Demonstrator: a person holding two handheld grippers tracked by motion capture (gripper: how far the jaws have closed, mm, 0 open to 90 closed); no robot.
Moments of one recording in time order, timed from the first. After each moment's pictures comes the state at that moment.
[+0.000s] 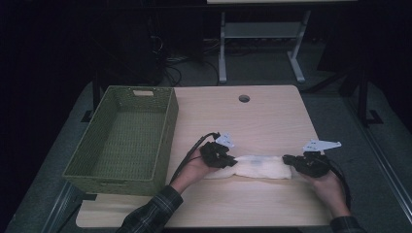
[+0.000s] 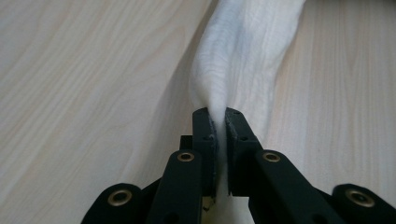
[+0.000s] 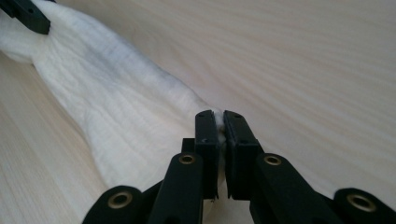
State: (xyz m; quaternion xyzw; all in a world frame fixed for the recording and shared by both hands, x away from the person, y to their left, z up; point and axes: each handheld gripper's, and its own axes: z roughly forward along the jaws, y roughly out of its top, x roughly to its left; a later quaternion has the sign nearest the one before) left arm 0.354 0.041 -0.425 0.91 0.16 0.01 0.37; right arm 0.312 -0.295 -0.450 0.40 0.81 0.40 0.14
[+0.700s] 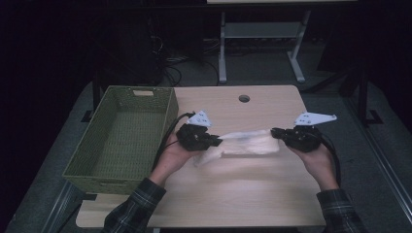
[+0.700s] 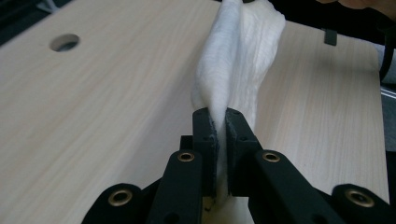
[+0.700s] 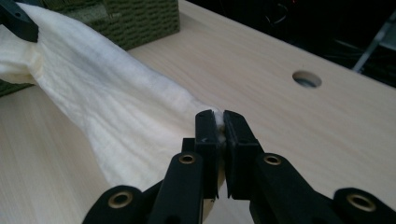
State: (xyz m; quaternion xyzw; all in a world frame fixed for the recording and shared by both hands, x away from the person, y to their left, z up) left arm 0.354 0.098 -0.342 0.88 0.19 0.07 0.43; right arm 0.349 -0.256 -0.375 0.34 0.80 0.46 0.18
